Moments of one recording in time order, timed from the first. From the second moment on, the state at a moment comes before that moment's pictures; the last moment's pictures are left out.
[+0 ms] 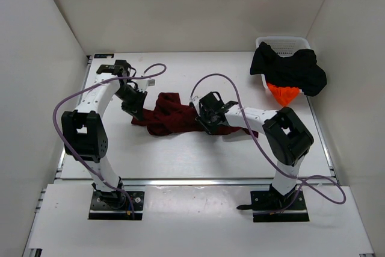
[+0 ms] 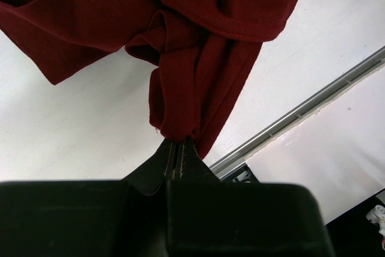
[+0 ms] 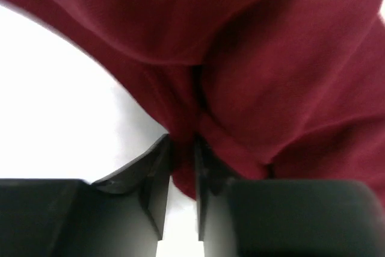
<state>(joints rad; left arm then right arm) -0.09 1.76 1.50 -1.23 0.39 0.42 0.70 1.82 1.12 -0.37 -0.05 -0.13</state>
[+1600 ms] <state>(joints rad) -0.07 1.56 1.05 -1.23 0.49 0.42 0.72 2.07 1.83 -0.37 -0.10 0.21</state>
